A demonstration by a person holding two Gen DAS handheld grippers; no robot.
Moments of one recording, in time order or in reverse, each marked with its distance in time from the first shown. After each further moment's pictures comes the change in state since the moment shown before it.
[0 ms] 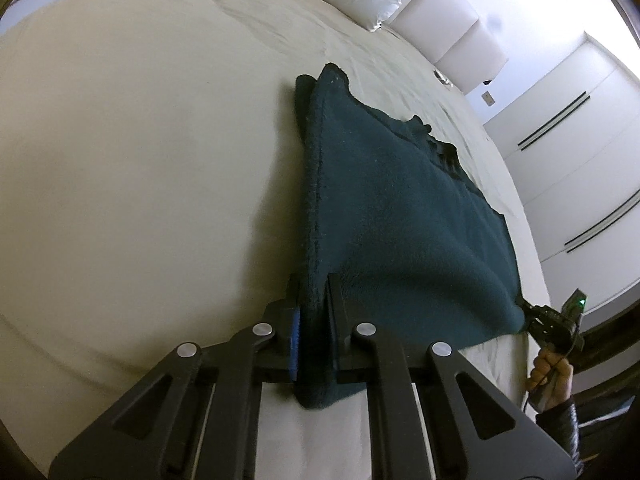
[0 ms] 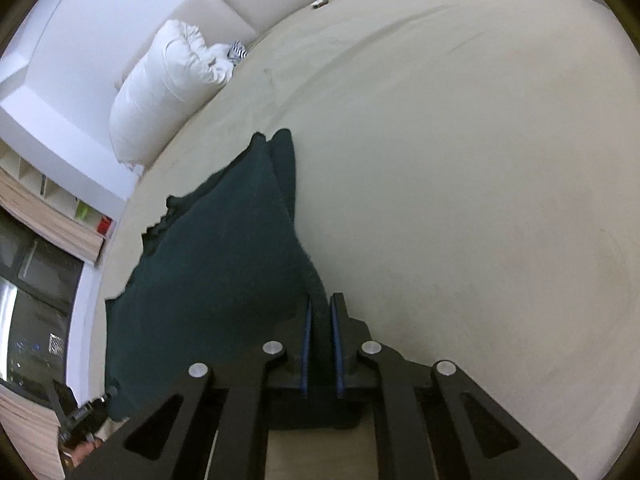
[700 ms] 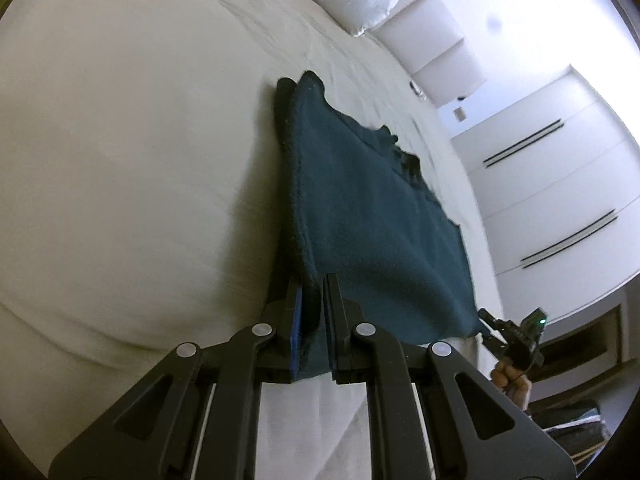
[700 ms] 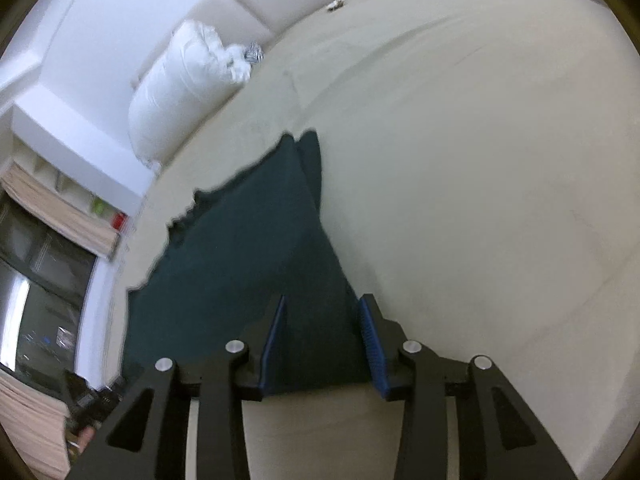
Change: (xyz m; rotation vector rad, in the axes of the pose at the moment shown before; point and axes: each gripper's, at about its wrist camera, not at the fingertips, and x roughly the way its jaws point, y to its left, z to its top) left arm -0.012 0.003 -0.001 -0.084 0.018 -0.166; right arm -0.019 0.010 -0.012 -0.031 0.033 0.030
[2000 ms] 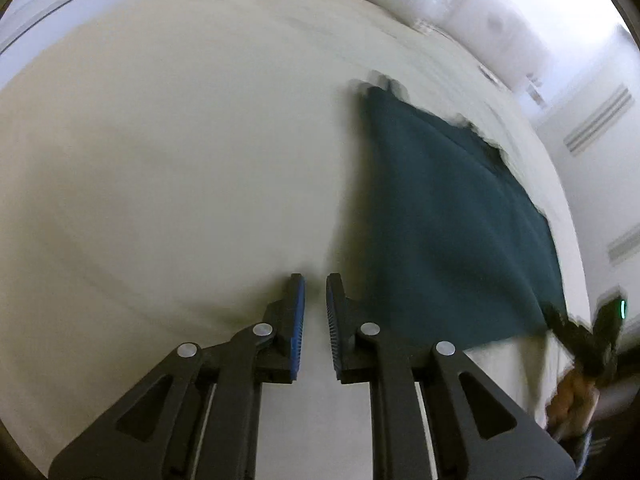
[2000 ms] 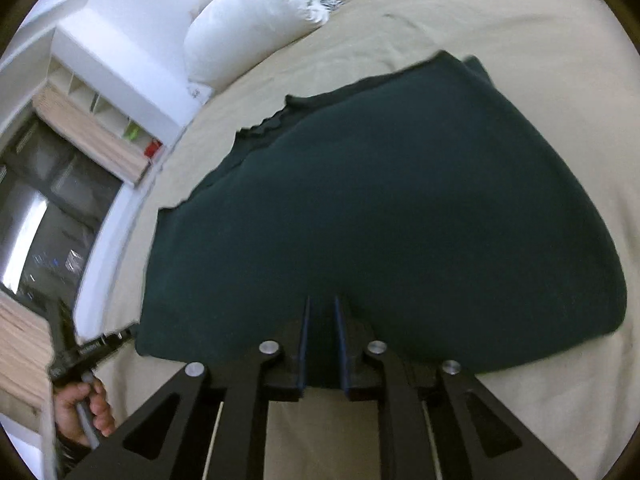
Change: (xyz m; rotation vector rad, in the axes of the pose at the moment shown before) left arm -0.036 0.013 -0.010 0.001 -0.047 0.405; right arm 0.052 0.086 -0.041 -0.166 0.108 0.140
